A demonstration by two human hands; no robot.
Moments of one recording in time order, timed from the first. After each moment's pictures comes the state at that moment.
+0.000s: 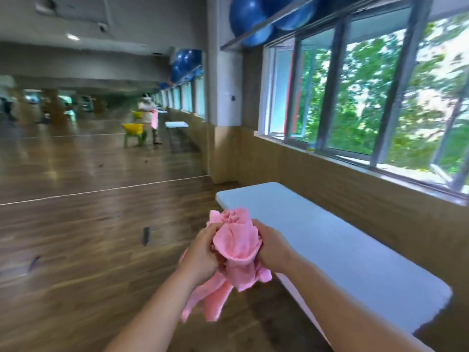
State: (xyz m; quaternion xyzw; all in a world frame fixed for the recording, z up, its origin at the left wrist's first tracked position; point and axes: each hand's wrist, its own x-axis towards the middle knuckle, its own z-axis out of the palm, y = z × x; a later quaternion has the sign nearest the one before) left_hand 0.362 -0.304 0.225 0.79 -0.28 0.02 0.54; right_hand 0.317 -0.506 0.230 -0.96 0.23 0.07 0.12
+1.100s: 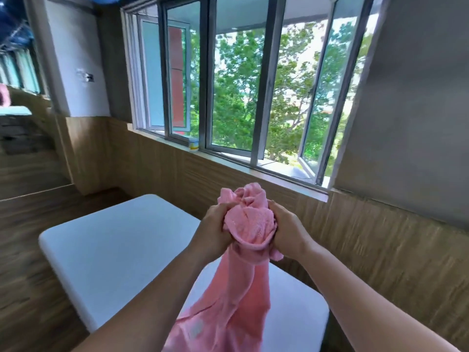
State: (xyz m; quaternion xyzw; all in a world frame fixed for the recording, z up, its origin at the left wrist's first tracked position) left_hand 0.537 -0.841 0.238 0.69 -0.50 -0.04 0.51; right_hand 0.377 -0.977 0.276 -0.84 0.15 -0.26 0.45
